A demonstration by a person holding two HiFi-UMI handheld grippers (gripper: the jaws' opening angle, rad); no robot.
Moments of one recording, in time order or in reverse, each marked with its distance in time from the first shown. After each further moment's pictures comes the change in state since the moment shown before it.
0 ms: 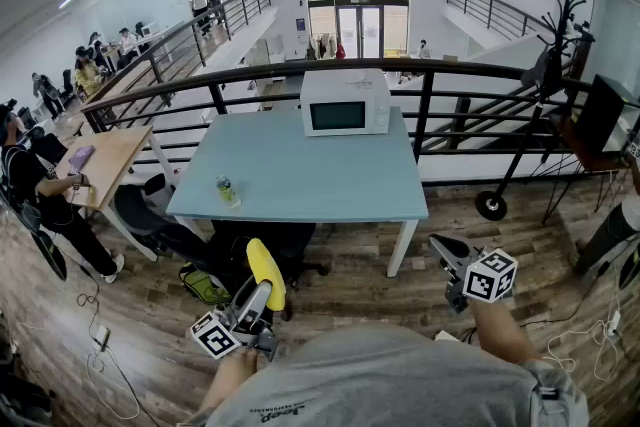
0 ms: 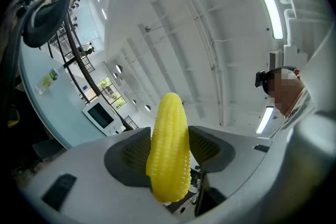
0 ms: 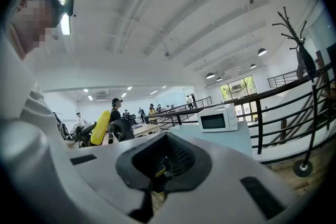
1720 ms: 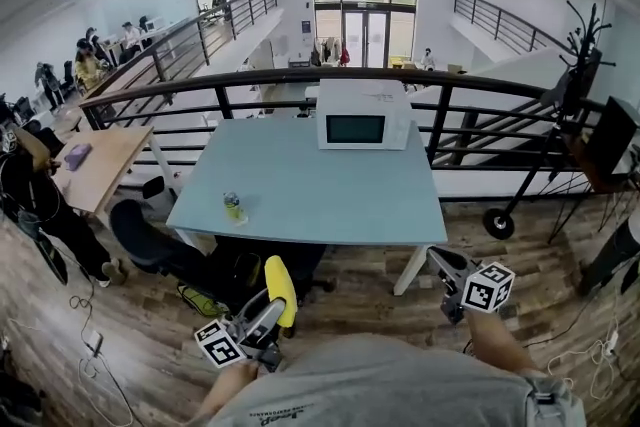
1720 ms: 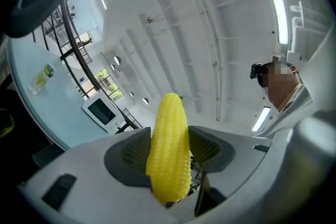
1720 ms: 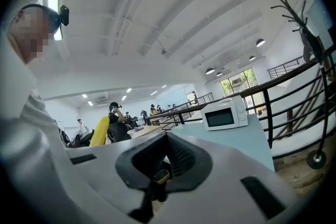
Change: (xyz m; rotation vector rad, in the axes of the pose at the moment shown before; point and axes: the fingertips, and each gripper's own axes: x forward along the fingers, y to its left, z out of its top) left arm 0.013 0.077 0.027 -0.026 0.084 -0.039; right arm 0.111 -0.013 -0.006 0.079 0.001 0.028
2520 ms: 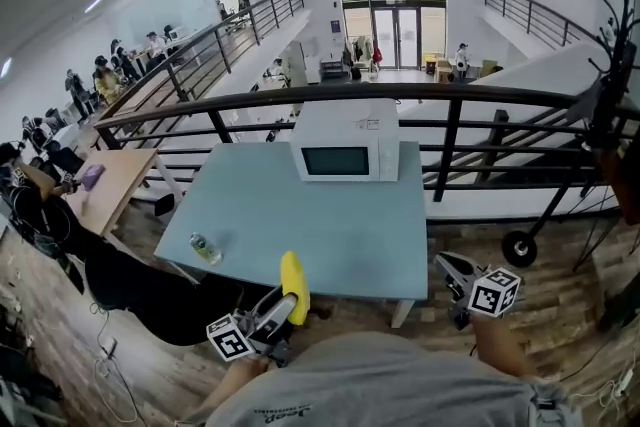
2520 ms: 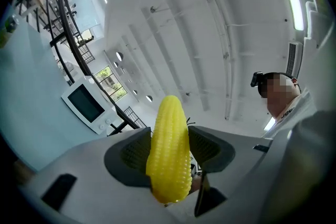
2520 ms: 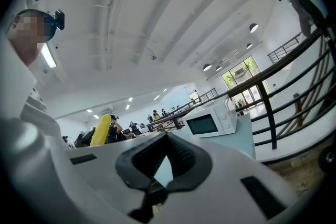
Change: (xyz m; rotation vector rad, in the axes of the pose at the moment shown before) left arm 0.283 0.054 -0.044 -0.004 0.008 0.039; right arm 0.020 -0.276 0.069 0.118 -0.017 0.106
